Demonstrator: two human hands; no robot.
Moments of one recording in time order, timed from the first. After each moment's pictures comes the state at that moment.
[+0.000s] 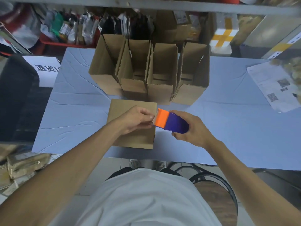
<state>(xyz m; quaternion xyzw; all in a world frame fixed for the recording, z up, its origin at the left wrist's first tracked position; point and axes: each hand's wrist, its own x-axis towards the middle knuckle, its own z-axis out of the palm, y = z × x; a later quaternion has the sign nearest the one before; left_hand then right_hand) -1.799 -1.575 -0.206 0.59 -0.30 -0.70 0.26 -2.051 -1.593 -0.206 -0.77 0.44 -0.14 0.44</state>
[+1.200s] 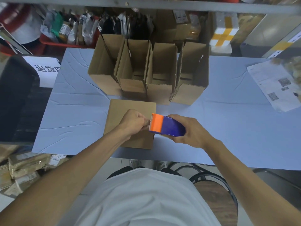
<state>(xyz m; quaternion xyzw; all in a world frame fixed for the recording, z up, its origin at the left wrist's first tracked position) -1.814 -1.561 -0.203 0.75 -0.36 -0.51 0.21 -2.050 -1.597 -0.218 -0.81 0.38 -0.11 0.43</state>
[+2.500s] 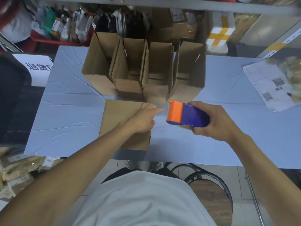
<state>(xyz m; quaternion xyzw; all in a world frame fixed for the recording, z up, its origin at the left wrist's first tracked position) -1.834 -1.598 -0.225 0.59 -0.72 -0.36 0.03 -2.093 -1.622 -0.150 -0.82 0.39 -0.15 0.38</state>
